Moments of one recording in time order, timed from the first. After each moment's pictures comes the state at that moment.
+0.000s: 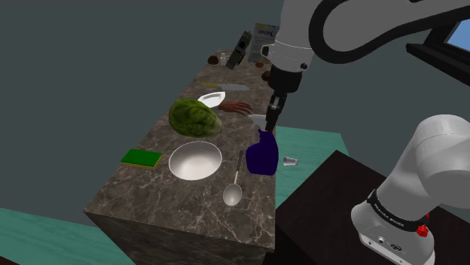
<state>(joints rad) 0.25 -0.57 0.17 -2.55 0.20 2.05 -0.14</state>
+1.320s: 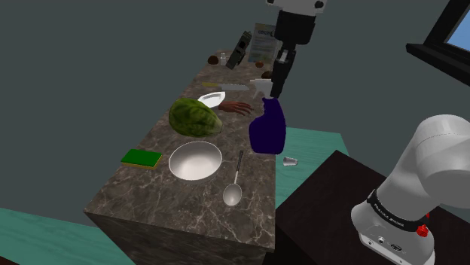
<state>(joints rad) 0.24 -0.59 0.15 -2.29 0.17 1.78 -0.12</state>
